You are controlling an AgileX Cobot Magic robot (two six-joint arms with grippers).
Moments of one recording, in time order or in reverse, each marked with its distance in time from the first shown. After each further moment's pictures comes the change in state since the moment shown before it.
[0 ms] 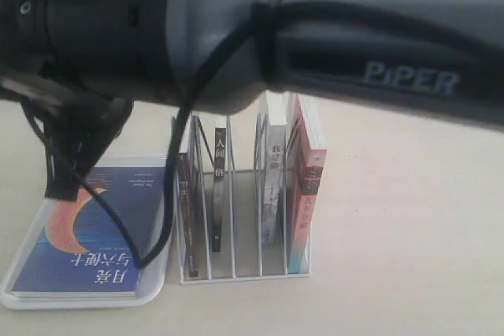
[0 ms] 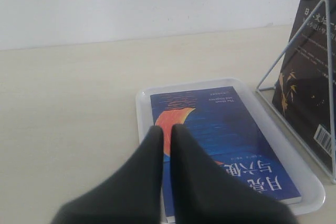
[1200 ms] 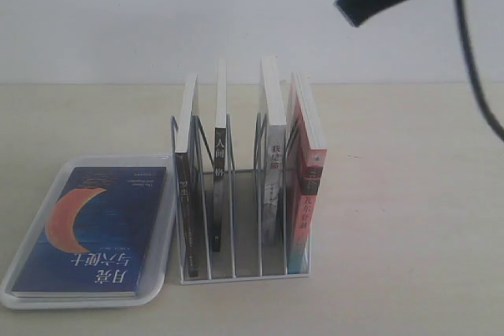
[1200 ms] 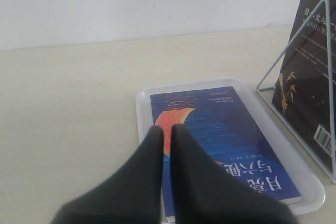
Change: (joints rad) left arm 0.000 0.000 0.000 0.000 0.000 0.000; right arm -0.150 -0.718 0.562 -0.514 0.220 0.687
